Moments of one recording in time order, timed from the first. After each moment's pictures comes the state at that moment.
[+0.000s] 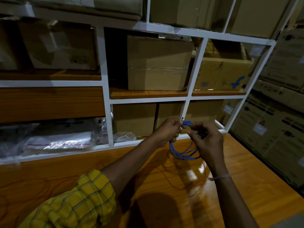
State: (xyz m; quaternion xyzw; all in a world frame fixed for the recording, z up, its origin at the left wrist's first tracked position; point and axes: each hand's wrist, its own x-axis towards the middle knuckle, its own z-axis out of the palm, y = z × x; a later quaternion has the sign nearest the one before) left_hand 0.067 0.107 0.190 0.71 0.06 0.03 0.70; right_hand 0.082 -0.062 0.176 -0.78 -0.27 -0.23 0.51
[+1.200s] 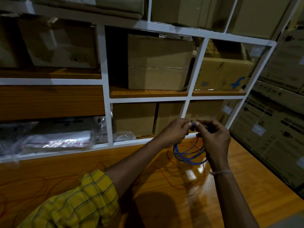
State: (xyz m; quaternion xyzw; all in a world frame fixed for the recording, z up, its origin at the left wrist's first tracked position) left_hand 0.065 0.090 0.196 0.81 0.00 0.05 0.59; right_hand 0.084 -0.063 0.186 -0.72 -0.20 -0.20 0.64
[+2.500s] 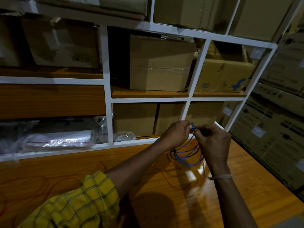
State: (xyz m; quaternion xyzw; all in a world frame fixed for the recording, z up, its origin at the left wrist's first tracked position) left_hand 0.062 0.086 0.193 0.90 -0.02 0.16 0.41; right_hand 0.066 -0.059 0.198 -0.81 -0.23 -0.34 0.41
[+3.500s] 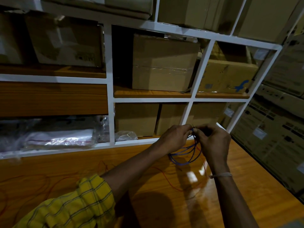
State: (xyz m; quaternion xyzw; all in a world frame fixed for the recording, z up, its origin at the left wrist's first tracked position) left_hand 0.054 0.101 0.177 0.91 -0.08 0.21 0.36; right_hand 0.079 -0.050 0.192 -0.82 -0.20 -0.27 0.46
